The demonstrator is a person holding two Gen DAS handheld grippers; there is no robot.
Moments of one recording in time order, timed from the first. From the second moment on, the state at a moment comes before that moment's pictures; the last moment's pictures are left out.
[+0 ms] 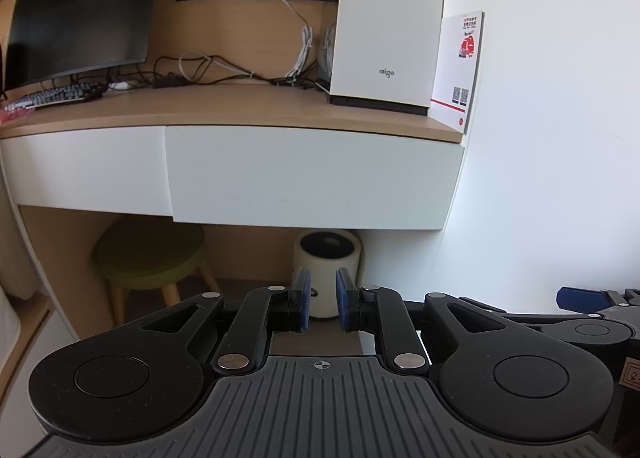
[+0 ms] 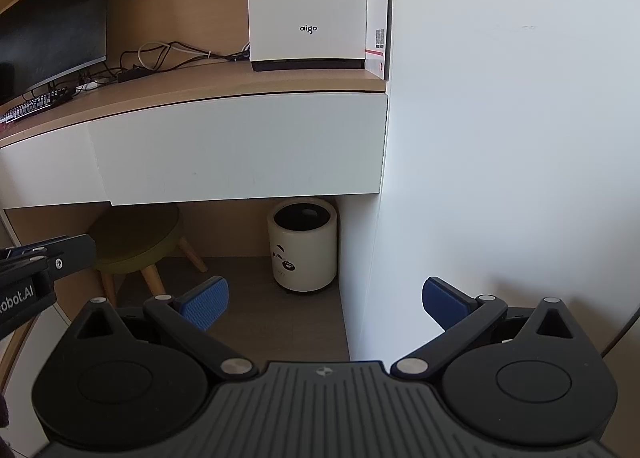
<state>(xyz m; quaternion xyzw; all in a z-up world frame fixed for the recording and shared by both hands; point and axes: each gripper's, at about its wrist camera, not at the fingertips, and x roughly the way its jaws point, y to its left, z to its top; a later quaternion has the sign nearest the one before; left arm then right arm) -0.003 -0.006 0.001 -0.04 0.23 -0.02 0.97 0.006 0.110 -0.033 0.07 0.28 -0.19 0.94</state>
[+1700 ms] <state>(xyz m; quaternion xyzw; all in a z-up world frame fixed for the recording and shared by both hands) 0.057 0.012 -0.018 -0.03 0.29 -0.06 0.96 0.063 0.084 -0.033 0.08 0.30 -0.20 0.93</state>
